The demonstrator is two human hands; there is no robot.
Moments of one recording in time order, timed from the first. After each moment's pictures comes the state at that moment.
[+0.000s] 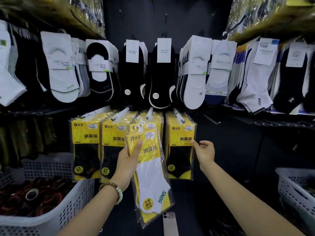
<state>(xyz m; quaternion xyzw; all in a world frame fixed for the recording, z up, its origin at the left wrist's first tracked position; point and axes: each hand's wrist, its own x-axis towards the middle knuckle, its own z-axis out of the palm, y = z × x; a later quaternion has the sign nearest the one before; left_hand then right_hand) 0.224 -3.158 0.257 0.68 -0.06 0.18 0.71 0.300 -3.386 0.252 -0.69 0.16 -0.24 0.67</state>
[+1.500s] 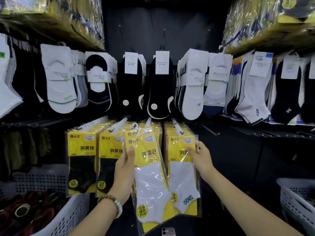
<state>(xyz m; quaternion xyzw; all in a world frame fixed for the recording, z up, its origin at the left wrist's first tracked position) 0.235 -3.164 0.263 0.62 -0.02 0.21 0.75 0.299 -3.385 0.269 -0.70 -0.07 -0.21 0.68</state>
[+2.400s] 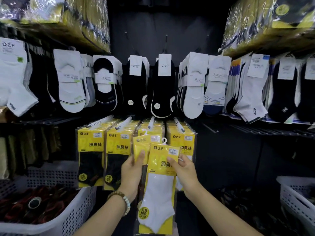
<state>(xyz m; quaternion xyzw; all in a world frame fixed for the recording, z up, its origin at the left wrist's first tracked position) 0.208 -3.170 0.259 0.62 0.02 0.20 0.76 0.221 -3.320 0.256 -0.64 -0.06 -0.11 0.76</state>
